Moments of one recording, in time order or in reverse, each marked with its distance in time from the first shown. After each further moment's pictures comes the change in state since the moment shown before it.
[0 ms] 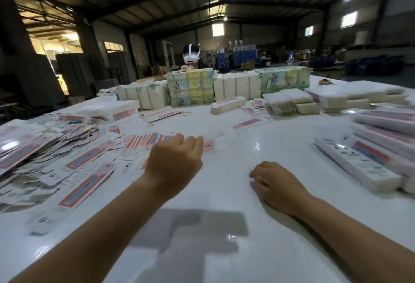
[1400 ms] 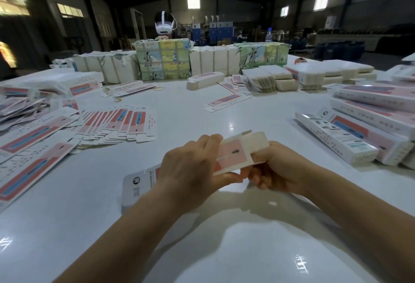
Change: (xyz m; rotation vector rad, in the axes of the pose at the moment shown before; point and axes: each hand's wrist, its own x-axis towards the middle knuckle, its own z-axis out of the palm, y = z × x) left_hand -0.002 0.075 0.005 -0.608 -0.299 -0.194; right_hand -0.012 -0.014 -0.030 1.246 -0.325 0.496
